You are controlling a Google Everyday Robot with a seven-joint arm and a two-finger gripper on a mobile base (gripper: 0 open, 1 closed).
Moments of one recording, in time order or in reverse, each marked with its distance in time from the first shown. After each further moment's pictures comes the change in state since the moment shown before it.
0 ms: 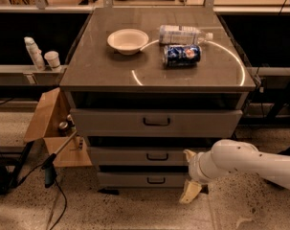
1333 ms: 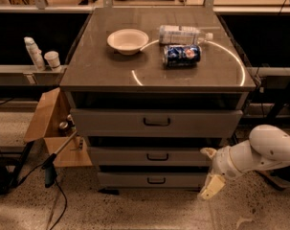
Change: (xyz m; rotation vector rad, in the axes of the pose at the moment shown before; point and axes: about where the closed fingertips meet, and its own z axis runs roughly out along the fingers) arm 0.030 -0.004 -0.067 -0.164 -0.193 0.194
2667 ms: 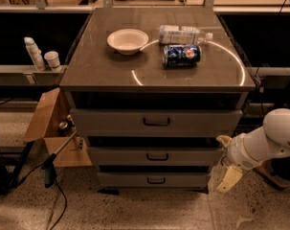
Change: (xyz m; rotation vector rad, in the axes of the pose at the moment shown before) arm -0.006 -0.010 -0.074 0.128 0.181 -0.075
